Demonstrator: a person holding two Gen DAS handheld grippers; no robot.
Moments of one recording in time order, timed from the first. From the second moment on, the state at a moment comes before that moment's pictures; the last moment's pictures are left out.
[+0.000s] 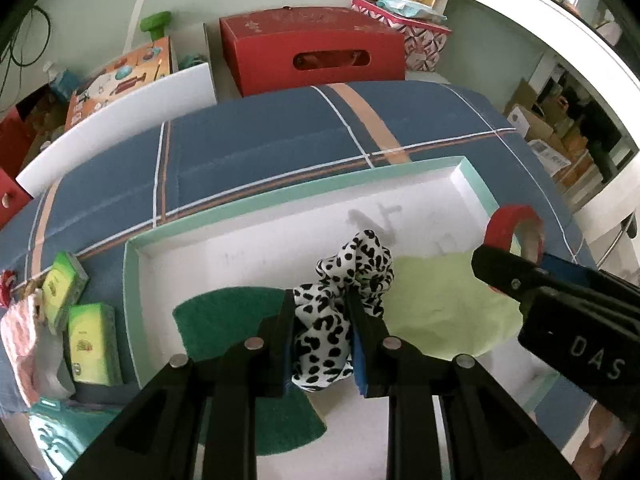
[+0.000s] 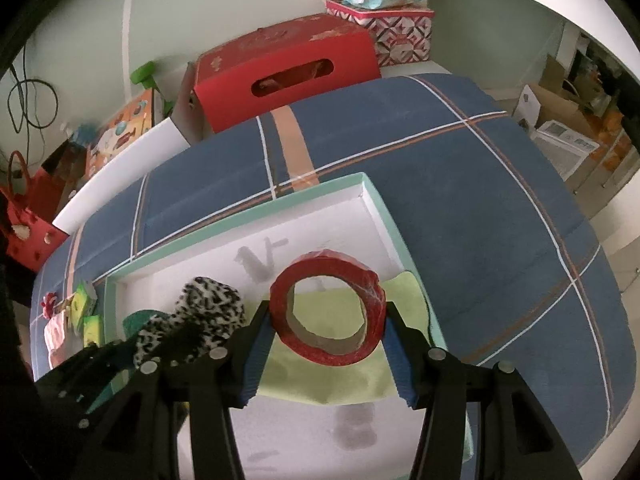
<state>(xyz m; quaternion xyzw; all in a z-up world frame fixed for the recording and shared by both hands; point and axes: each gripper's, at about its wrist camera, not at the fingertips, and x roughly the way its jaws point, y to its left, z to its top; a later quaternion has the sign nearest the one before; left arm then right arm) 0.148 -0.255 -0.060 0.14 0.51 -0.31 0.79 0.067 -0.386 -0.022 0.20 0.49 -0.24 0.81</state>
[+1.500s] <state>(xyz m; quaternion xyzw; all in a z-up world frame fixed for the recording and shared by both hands) 0.201 -0.080 0.010 0.08 0.46 -0.05 0.88 0.085 -0.318 0.022 0.13 0.48 -0.18 0.85</state>
